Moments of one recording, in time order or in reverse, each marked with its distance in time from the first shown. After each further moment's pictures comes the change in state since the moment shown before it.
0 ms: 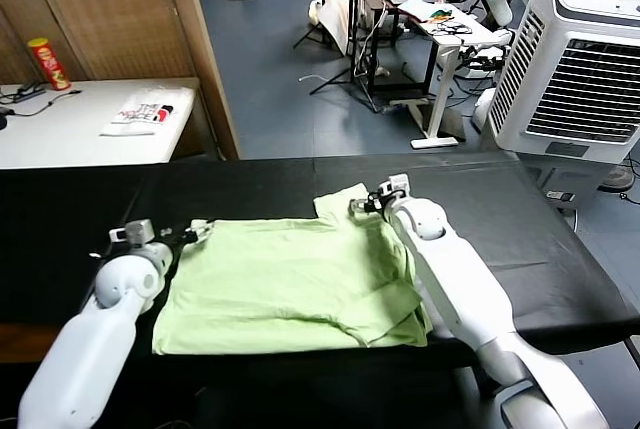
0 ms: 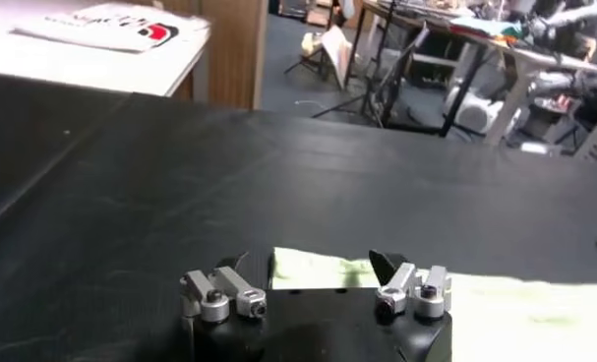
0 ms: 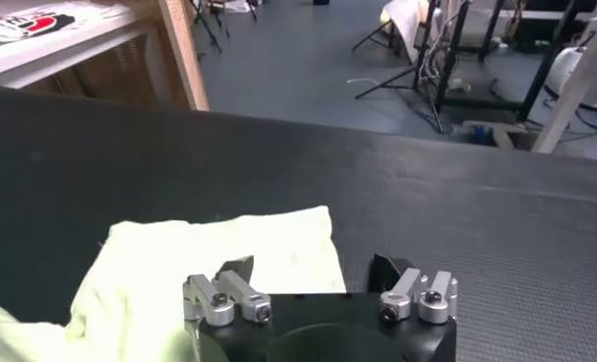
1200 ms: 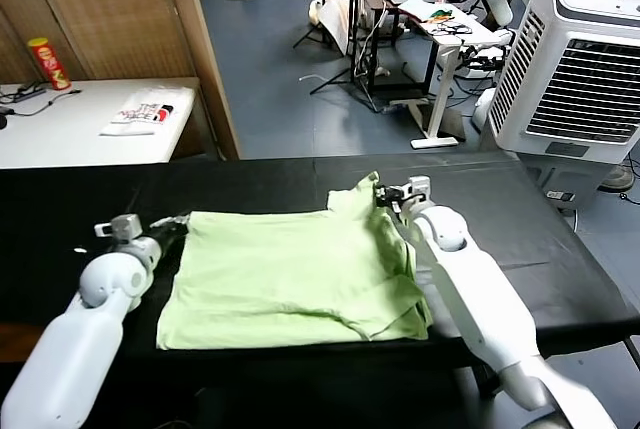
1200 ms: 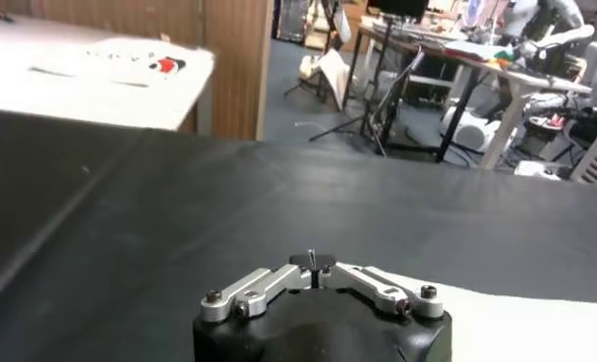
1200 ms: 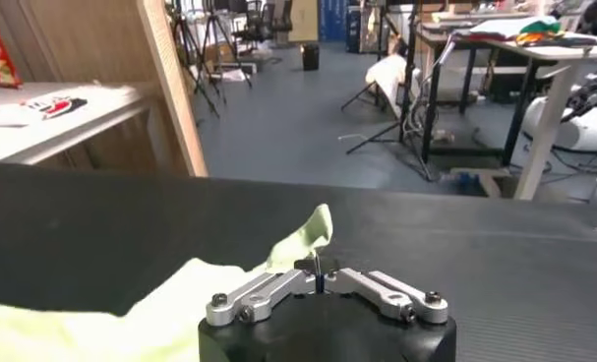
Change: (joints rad) left arm 0.080 0.080 -0.067 -0.157 0.023 -0.030 0.031; right arm -0.174 -0.152 0.091 0.331 0.117 0.060 0.069
